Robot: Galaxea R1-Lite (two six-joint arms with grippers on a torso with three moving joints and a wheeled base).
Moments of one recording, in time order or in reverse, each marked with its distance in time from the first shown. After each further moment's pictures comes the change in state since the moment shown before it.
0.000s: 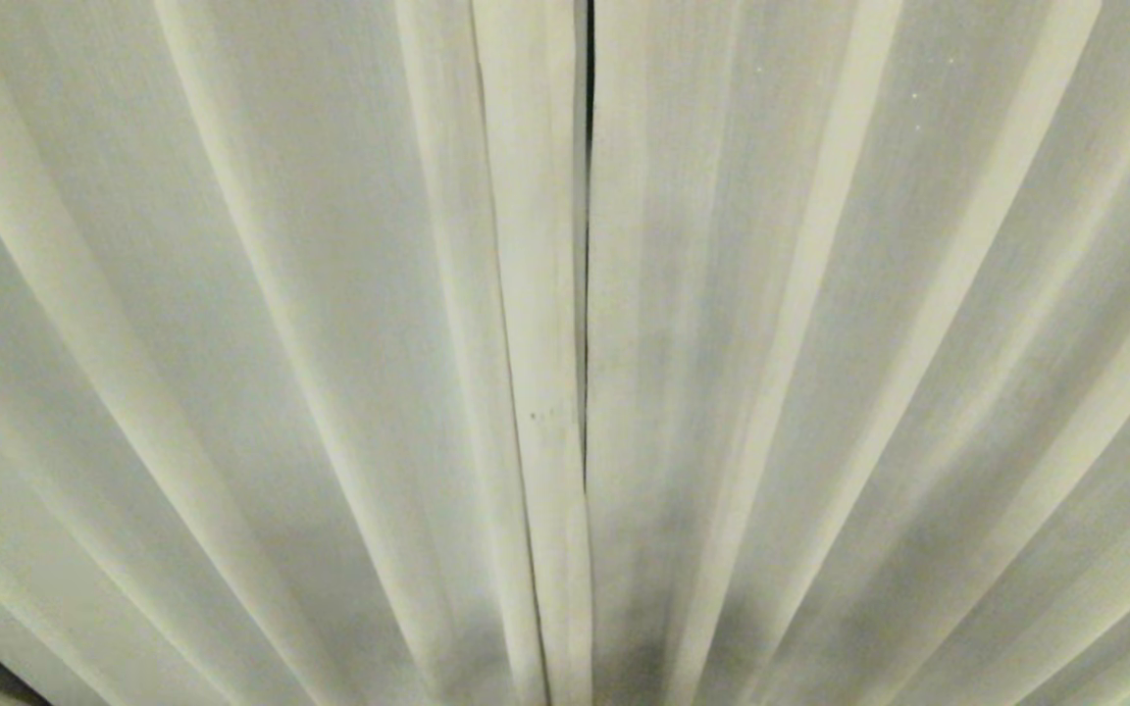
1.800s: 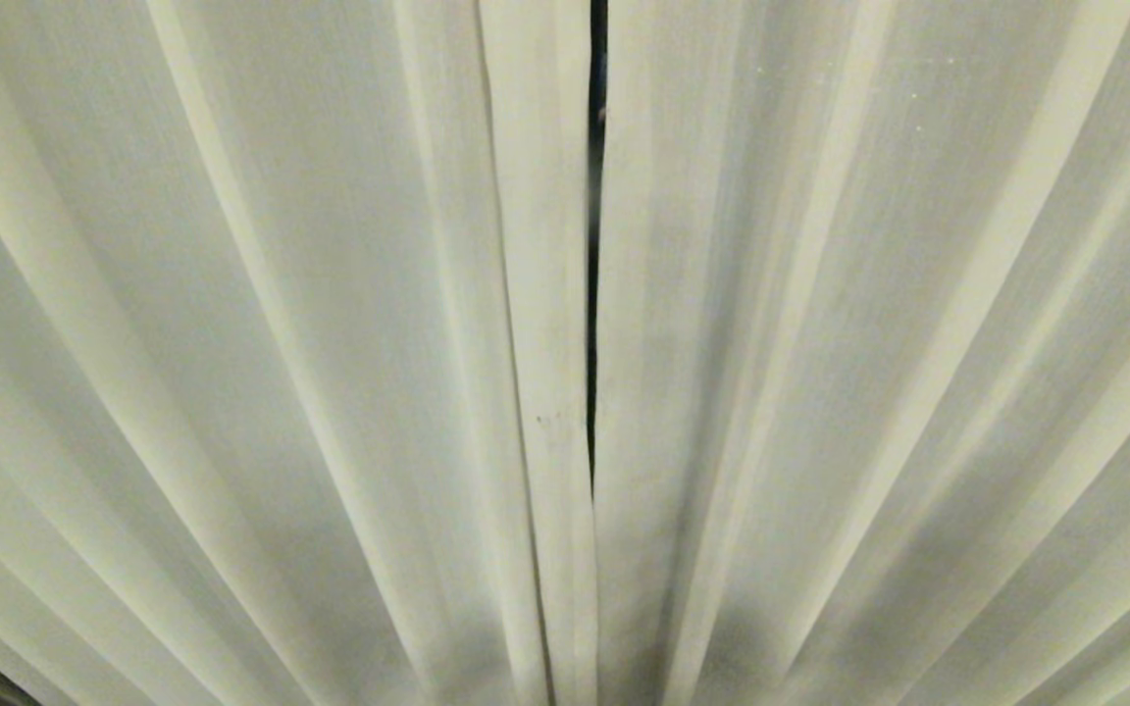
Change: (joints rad) left arm 0.000 -0.002 0.000 -0.001 0.013 -0.005; right arm 0.000 0.000 0.000 0.000 0.000 0.001
